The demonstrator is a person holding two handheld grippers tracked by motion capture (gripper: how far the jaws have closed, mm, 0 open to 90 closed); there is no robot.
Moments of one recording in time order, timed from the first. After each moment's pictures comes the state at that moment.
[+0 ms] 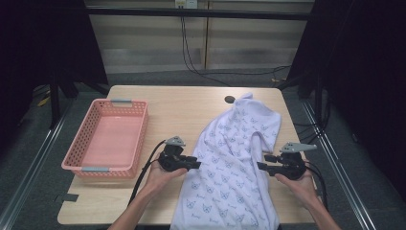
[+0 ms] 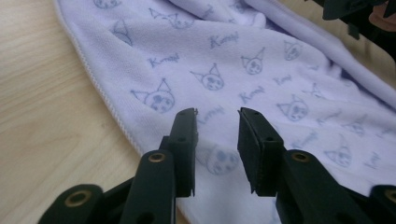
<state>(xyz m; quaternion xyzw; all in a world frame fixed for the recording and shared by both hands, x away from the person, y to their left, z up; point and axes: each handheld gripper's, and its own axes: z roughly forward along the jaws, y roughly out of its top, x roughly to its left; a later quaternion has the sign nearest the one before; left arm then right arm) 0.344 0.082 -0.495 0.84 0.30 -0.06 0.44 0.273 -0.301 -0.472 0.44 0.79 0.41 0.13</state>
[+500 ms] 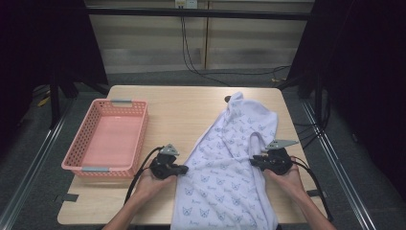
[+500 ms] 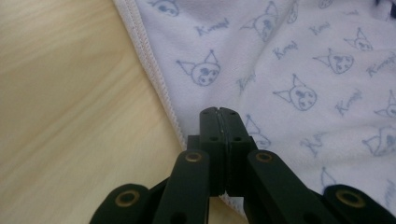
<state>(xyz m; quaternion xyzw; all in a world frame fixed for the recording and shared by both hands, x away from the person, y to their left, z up) 0.317 0.126 -0.499 0.87 0.30 -0.01 0.39 0.293 -0.279 -0.488 0.43 0.81 0.38 0.12</state>
